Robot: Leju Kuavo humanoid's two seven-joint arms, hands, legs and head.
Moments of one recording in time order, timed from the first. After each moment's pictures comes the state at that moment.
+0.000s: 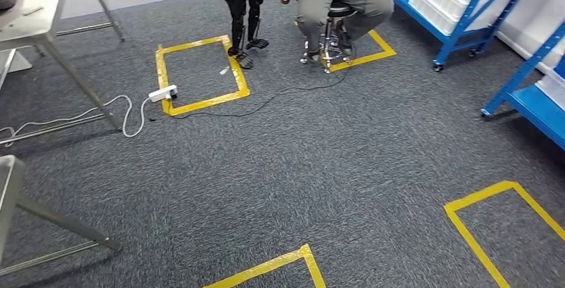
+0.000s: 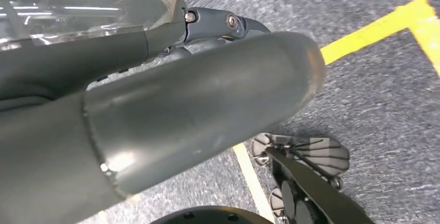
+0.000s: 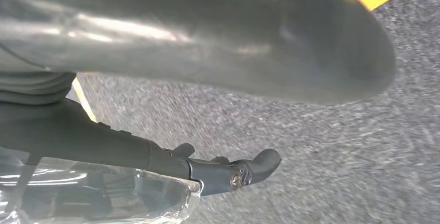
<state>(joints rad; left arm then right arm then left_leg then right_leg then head) -0.07 -0.12 0.95 -0.19 -0.97 0.02 -0.05 -0.10 -0.02 -1.33 -0.22 1.35 -0.21 -0.12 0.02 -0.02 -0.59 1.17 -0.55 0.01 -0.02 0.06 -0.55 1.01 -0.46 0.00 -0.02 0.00</state>
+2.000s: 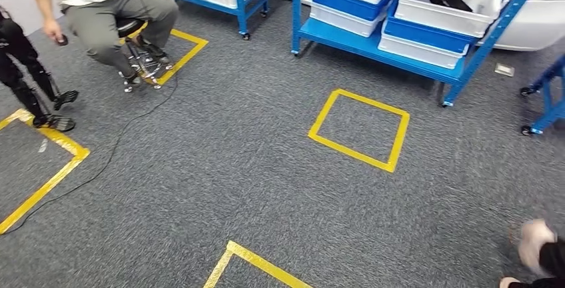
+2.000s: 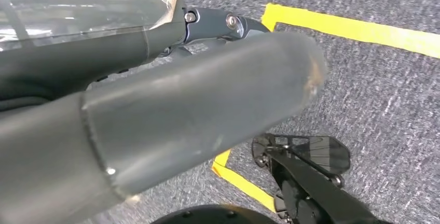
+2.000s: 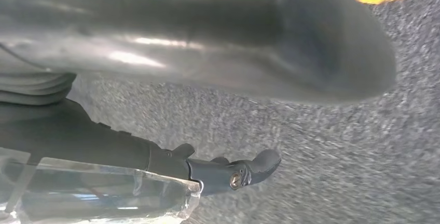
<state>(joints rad) -0.08 -0.12 0.95 -0.19 -0.99 0.02 -0.03 -0.10 -0.02 -1.33 -0.22 1.33 -0.20 -0.10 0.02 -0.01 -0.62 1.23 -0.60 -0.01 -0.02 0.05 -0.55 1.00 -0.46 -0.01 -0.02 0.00</state>
